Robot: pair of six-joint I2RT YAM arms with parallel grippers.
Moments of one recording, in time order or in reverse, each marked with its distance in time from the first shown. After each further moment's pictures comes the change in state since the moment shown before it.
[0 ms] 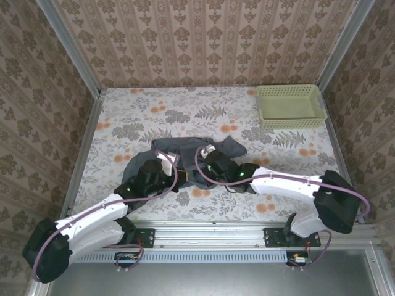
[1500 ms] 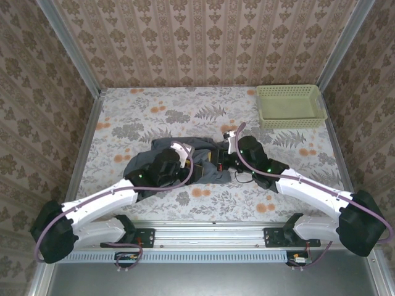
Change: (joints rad) left arm -0.135 0.208 0.286 -0.186 -0.222 0.089; right arm -0.228 -0.218 -0.143 0.272 -0.412 0.292
